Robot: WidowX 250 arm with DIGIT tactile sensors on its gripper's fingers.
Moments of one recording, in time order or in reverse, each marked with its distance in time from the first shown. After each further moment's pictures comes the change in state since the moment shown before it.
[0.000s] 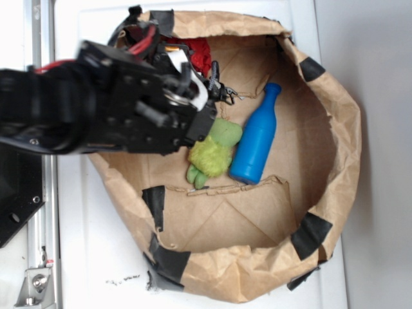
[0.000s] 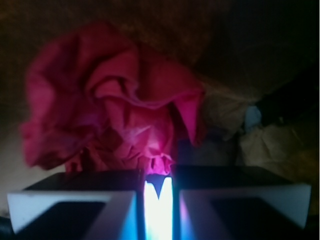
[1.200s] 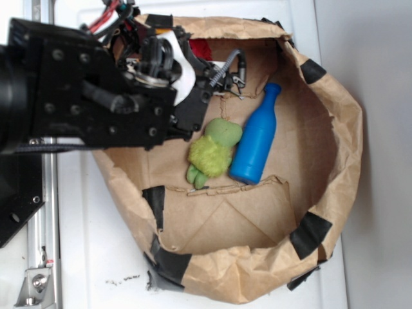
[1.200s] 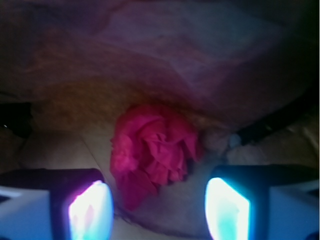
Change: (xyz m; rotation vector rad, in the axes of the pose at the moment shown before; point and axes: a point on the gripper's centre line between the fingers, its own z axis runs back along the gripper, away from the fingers) arm 0.014 -0.006 0.029 -0.086 -0.014 0.041
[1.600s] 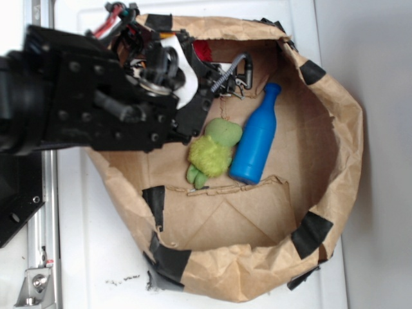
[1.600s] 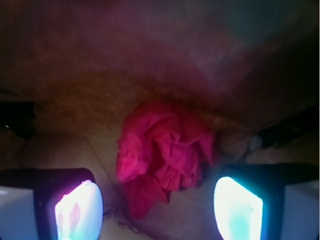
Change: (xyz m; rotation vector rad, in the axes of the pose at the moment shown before) arm -0.006 -0.002 -0.012 -0.021 -0.010 -0.007
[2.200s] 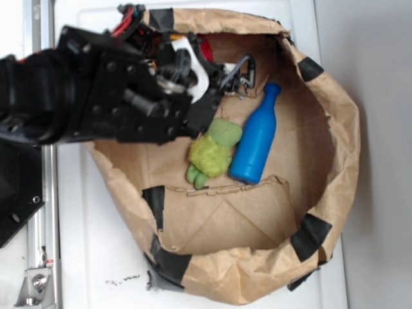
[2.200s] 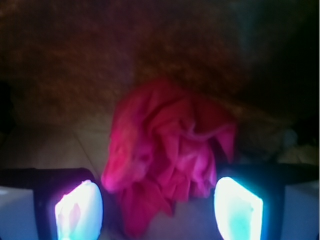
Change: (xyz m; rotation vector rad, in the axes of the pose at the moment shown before) arm 0.006 -0.004 -0.019 0.020 -0.002 0.022
